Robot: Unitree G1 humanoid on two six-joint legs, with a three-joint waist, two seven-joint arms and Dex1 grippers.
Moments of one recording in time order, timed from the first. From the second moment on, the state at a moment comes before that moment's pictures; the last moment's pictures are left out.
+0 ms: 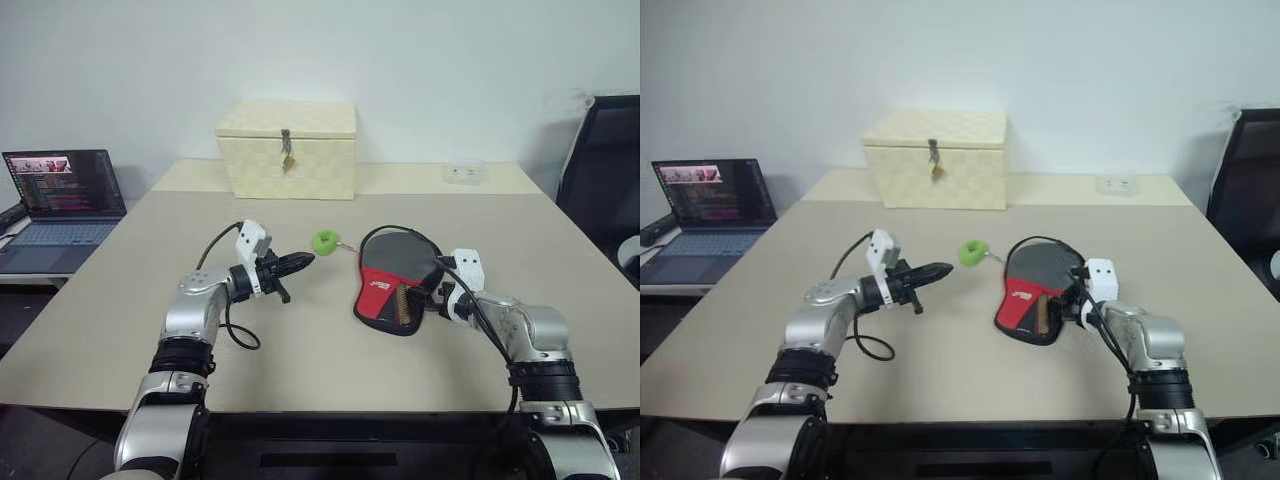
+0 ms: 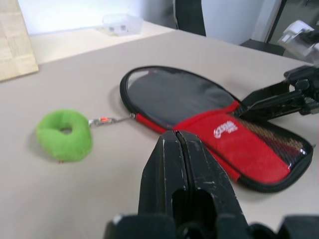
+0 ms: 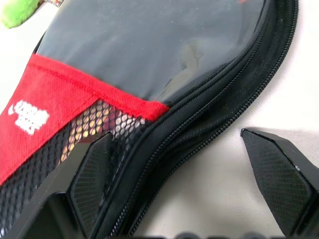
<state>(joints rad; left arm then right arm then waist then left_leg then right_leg) -0.81 0.42 0.12 0.56 -0.24 0.21 -1.06 -0.69 -0.29 -0.16 0.17 0.40 1.03 0.15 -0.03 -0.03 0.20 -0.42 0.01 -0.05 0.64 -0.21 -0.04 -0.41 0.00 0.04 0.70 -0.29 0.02</state>
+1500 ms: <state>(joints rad) -0.28 0.76 0.16 -0.15 -0.69 0.76 -1.21 -0.47 0.05 -0.19 -0.37 0.59 1.60 0.15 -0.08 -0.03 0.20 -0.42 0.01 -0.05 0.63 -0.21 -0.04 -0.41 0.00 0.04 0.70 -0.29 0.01</state>
